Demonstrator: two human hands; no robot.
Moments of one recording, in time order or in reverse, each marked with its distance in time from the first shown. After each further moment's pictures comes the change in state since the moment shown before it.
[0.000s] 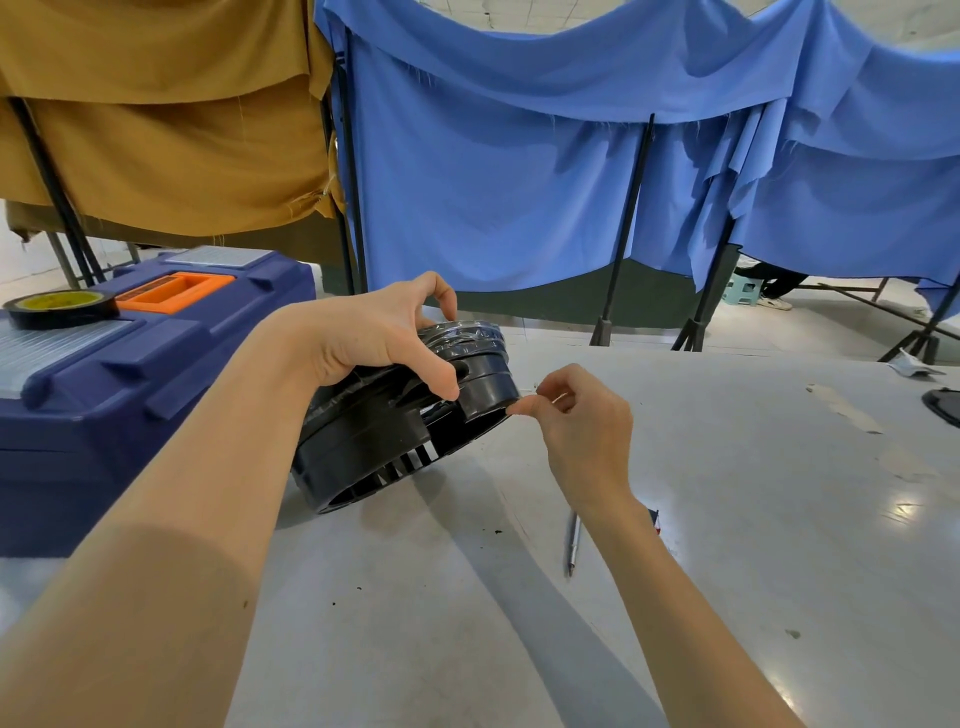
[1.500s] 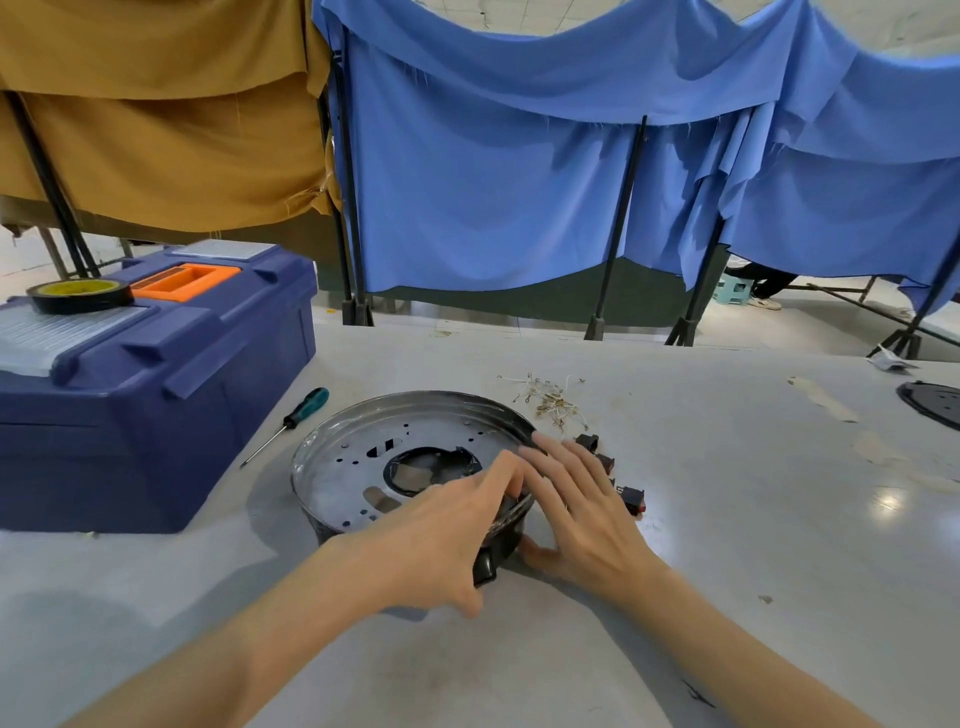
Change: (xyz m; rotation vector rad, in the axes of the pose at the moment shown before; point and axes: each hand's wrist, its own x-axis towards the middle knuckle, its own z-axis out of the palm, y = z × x) left_hand -0.052 -0.066 0.138 0.628 0.010 0.331; right_hand -0.073 0.072 -0.024 -0.409 -0.174 -0.908
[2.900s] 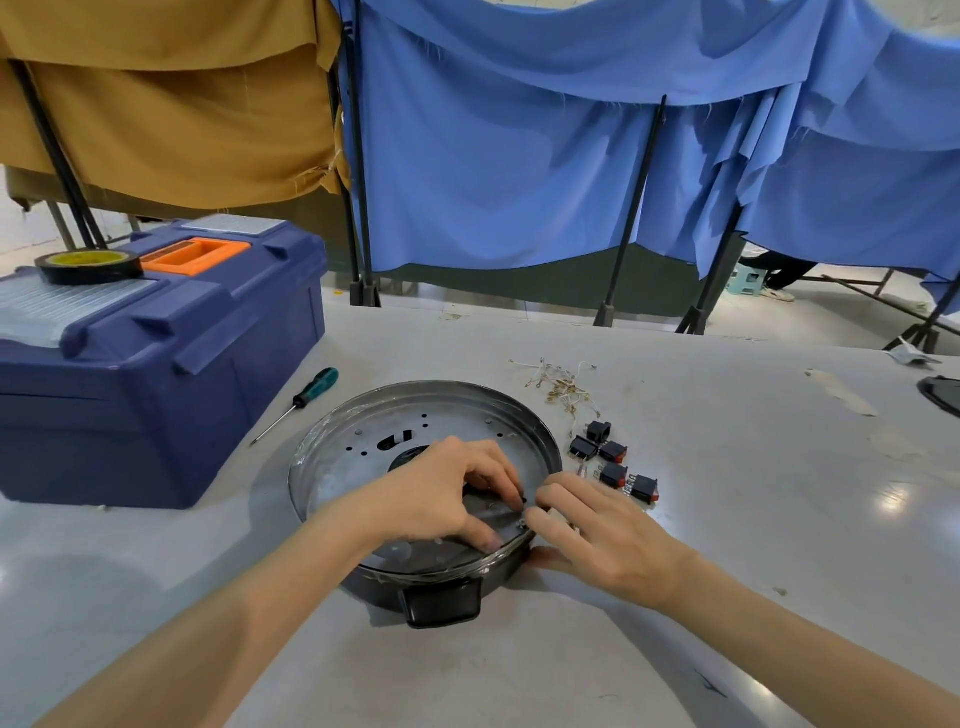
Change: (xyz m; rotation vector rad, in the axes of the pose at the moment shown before) left_hand 0.013 -0.030 -0.003 -0.493 -0.012 -0.070; right_hand 0.005 -0.005 -0.025 0.102 -0.035 -0.338
